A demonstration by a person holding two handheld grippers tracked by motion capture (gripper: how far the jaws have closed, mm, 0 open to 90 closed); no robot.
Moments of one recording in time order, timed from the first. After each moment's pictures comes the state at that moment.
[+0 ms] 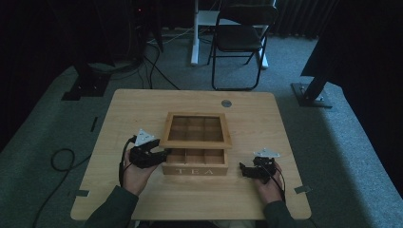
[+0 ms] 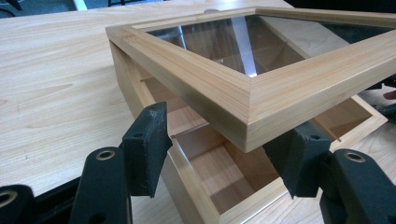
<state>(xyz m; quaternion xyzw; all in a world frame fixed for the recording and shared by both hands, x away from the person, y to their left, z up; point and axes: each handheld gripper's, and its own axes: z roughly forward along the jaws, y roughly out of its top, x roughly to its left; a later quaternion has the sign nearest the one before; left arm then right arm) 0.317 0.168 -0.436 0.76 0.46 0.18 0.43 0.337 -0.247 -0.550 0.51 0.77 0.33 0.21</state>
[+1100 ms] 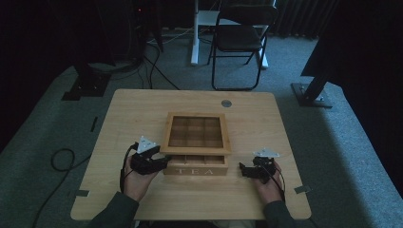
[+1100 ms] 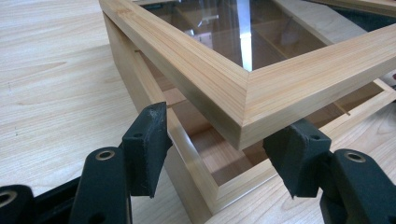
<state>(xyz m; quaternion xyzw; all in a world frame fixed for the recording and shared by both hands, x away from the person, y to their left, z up) 0.307 0.167 -0.455 0.76 0.46 0.18 0.42 0.337 -0.246 -0.550 0.51 0.77 0.33 0.21</state>
